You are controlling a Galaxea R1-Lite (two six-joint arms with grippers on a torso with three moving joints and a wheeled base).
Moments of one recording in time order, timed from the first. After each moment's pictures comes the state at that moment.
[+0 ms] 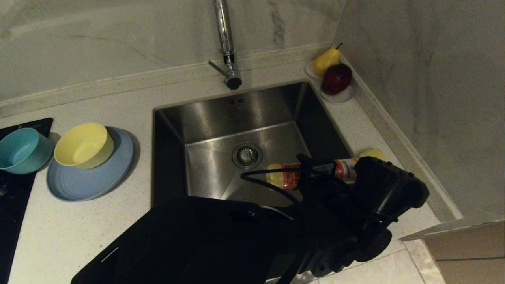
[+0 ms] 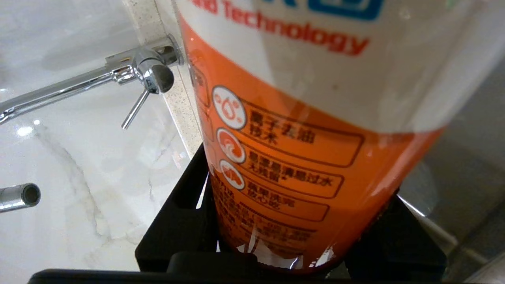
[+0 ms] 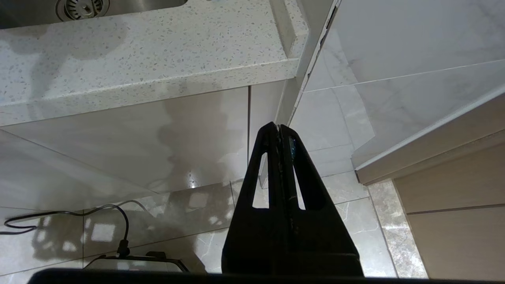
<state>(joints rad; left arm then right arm) -1.11 2.41 -1.90 -0.17 1.36 1.20 0.00 0.00 0.00 0.00 0.01 -0.01</state>
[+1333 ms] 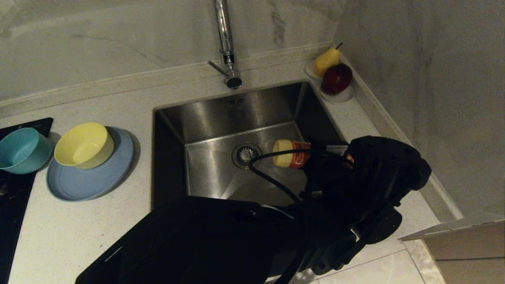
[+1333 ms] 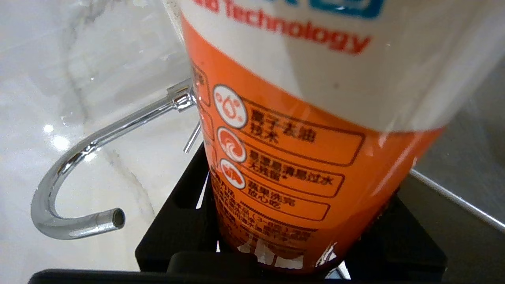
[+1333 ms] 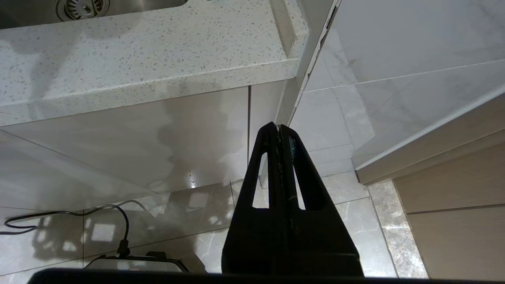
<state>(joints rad) -1.11 2.42 -1.91 -0.54 1.32 1.72 0.00 0.00 0.00 0.00 0.01 -0.01</state>
